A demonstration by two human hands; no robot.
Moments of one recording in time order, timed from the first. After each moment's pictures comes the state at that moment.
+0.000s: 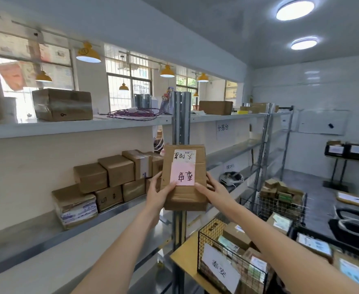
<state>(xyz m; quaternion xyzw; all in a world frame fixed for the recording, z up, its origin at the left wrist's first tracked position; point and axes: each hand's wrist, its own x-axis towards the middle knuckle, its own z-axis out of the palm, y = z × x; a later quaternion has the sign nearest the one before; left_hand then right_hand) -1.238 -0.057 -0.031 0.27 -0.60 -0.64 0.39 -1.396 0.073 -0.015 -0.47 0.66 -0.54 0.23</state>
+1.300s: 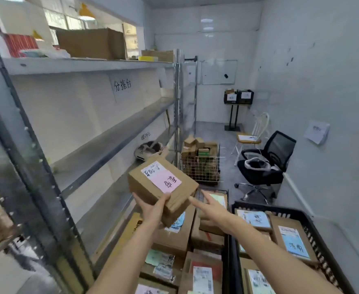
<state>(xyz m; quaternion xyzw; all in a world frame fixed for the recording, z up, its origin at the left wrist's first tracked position) -1.743 -0.142 -0.218 0.35 -0.58 -0.71 0.16 -1.815 0.042 -0.195 -0.11 0.77 -0.56 0.30</state>
